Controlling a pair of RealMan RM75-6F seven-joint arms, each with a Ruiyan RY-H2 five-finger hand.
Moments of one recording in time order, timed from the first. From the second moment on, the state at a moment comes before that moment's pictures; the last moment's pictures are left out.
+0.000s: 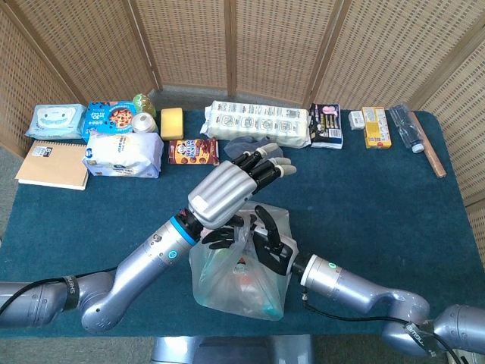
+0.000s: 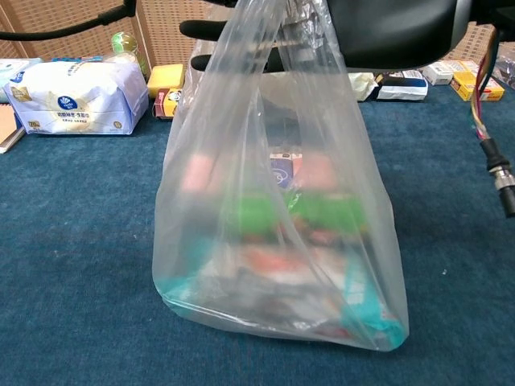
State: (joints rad) left arm -1.09 -1.25 -0.44 -2.03 1.00 1.01 0.35; right arm 0.94 -1.06 0.16 -2.00 -1.57 0.79 1.87
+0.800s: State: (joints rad) left arm -1.10 -1.28 -0.40 -2.00 1.03 1.06 0.38; right arm 0.98 -1.04 0.12 -1.98 -1.65 0.82 2.01
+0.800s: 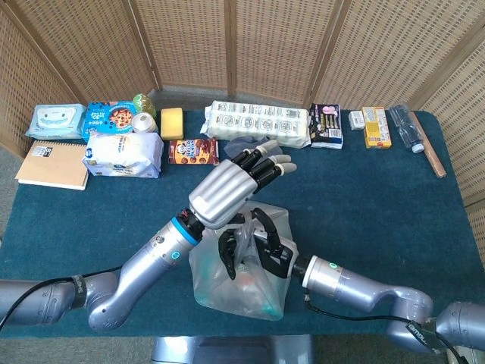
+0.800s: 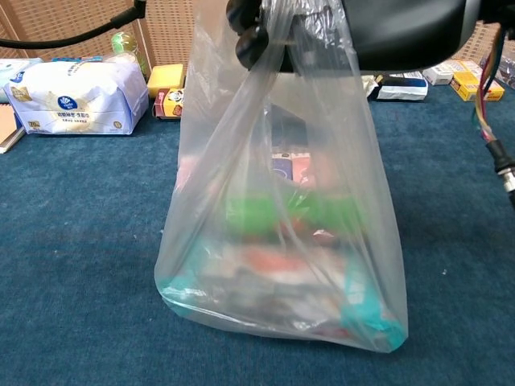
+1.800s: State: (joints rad) left arm -1.02 -1.11 -0.38 -2.03 1.10 0.97 0.15; right arm 0.99 -1.00 0.06 -1.93 -1.66 0.86 2.09
